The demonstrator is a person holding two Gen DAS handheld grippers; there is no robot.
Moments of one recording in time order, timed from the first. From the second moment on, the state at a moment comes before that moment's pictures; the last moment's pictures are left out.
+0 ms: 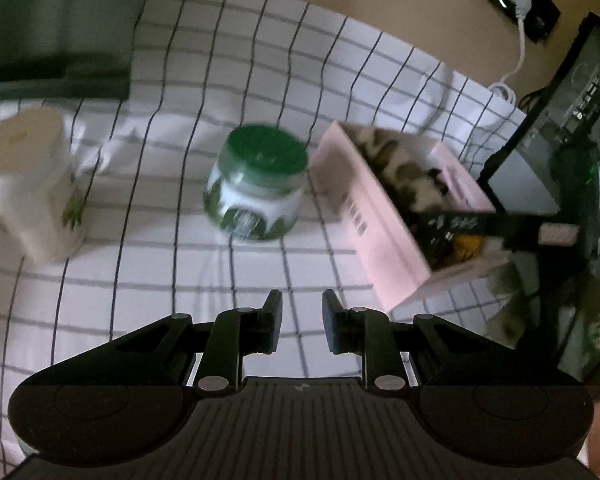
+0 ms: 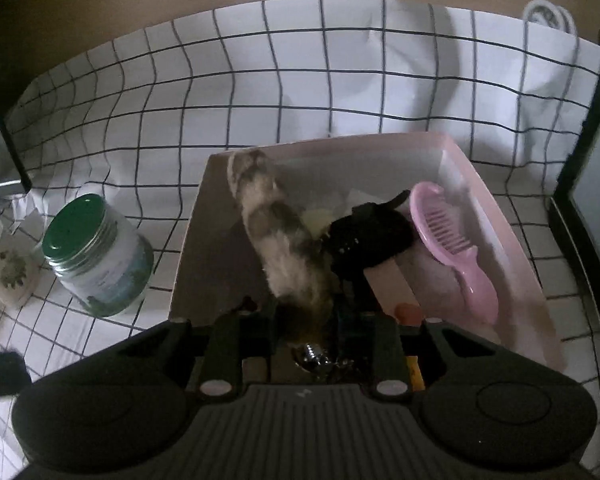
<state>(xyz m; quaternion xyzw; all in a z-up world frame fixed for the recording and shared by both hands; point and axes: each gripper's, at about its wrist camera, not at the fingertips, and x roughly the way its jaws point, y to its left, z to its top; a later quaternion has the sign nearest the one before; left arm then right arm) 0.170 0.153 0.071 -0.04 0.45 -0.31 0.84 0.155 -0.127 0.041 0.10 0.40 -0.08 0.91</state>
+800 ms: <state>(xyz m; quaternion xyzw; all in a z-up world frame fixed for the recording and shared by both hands) 0.002 0.070 0.012 -0.03 0.34 -0.08 0.94 0.023 -0.113 0.006 0.00 0.39 0.08 0.92</state>
